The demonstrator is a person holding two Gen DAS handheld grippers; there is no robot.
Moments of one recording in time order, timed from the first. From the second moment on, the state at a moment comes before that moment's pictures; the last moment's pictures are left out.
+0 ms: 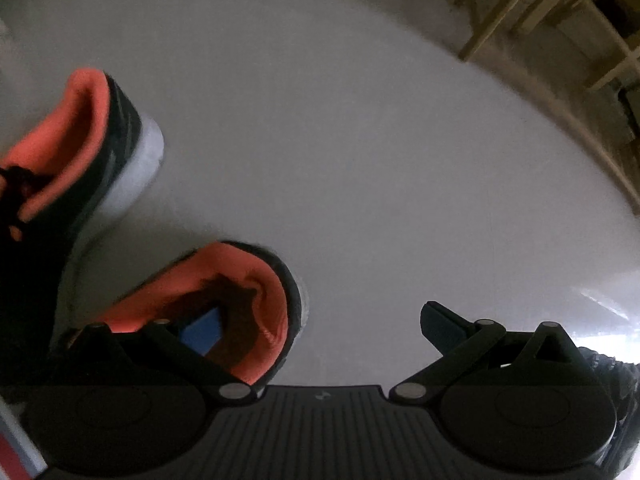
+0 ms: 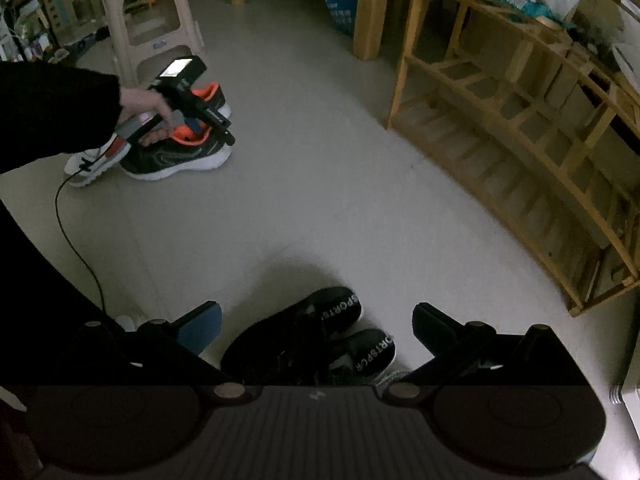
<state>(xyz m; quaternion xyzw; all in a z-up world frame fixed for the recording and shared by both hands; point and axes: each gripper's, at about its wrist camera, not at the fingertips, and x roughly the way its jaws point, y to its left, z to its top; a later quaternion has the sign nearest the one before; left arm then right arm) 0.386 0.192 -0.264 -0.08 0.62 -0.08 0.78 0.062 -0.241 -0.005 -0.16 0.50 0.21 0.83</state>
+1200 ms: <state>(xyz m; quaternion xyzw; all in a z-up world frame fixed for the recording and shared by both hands) 0.257 -0.028 -0.218 -0.04 0.62 -0.18 0.76 0.036 -0.270 0.019 -0.11 0.48 0.21 0.85</state>
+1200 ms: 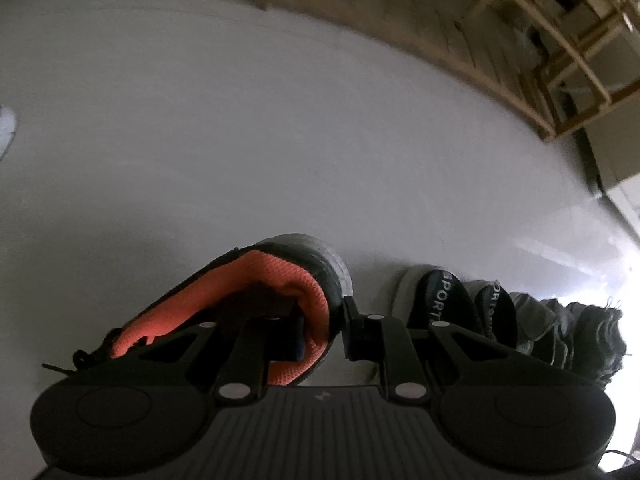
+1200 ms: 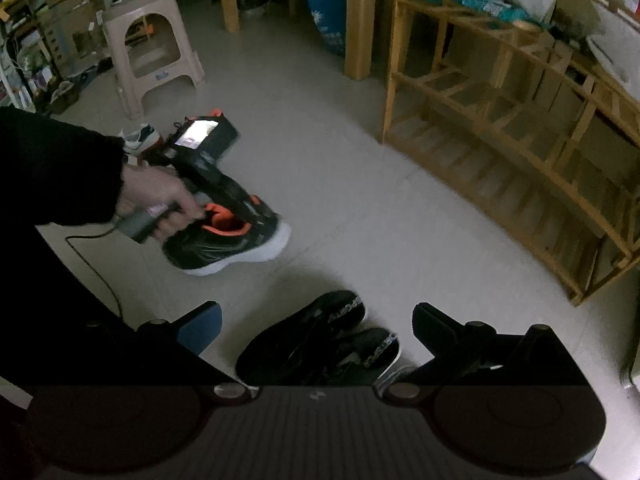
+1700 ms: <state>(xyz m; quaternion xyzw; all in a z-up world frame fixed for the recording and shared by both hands) 0.260 -0.061 -0.226 0.01 0.63 -0.22 0.74 0.024 -0.294 0.012 -0.11 0.49 0.20 0.84</state>
